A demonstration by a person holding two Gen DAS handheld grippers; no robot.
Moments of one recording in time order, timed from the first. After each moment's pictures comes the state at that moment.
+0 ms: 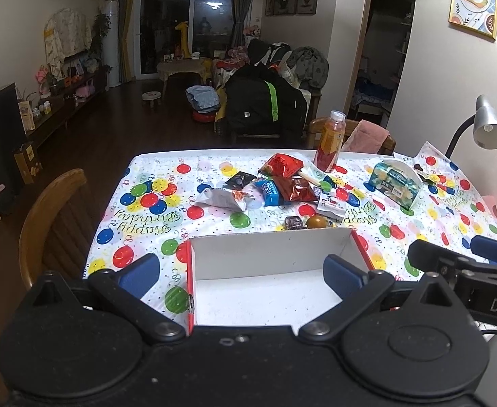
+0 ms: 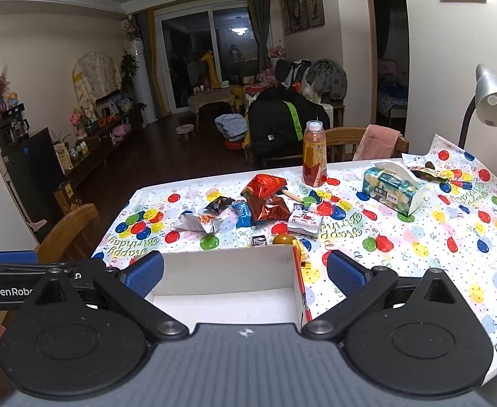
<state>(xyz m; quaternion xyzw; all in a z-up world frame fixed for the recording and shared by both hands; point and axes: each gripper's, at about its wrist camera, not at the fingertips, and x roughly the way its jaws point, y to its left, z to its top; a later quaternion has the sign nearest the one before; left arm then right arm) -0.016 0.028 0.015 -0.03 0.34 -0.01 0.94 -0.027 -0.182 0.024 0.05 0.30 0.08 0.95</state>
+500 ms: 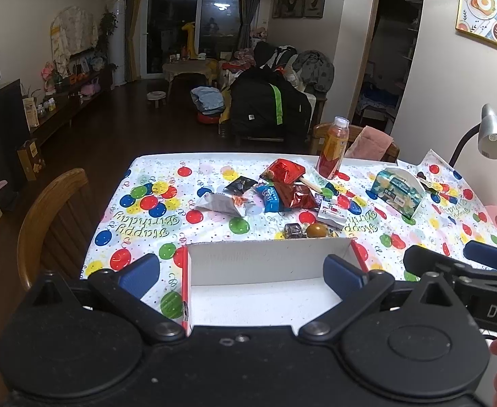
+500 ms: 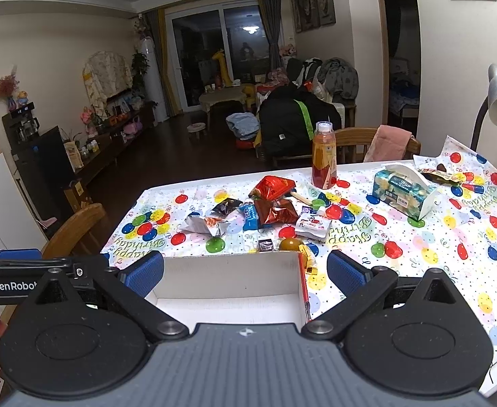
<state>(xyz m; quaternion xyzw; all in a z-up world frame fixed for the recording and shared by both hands) -0.007 0.021 0.020 -0.04 0.34 0.00 0.94 -0.013 -0.191 0.023 0.05 0.30 0.11 0.95</state>
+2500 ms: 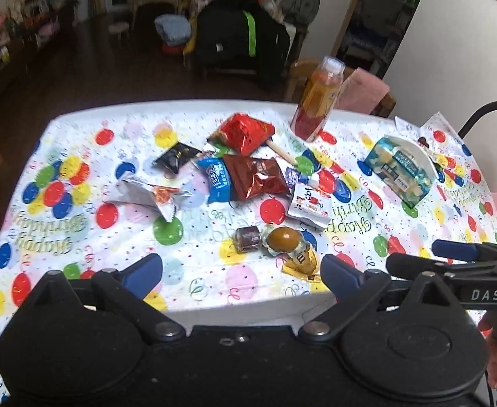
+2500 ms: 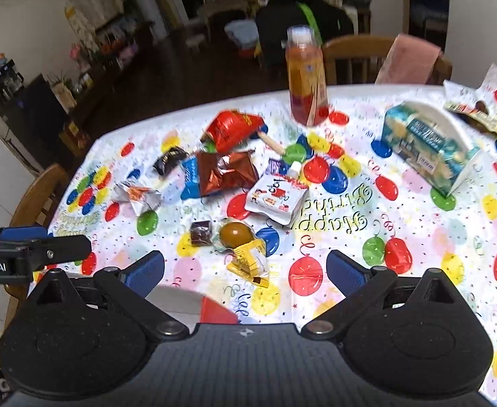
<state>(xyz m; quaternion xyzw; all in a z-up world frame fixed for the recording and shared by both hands) 0.209 -0.043 -0.047 -0.06 0.47 -0.05 0.88 0.222 -0.281 -0.065 0.07 0.48 0.15 0.86</state>
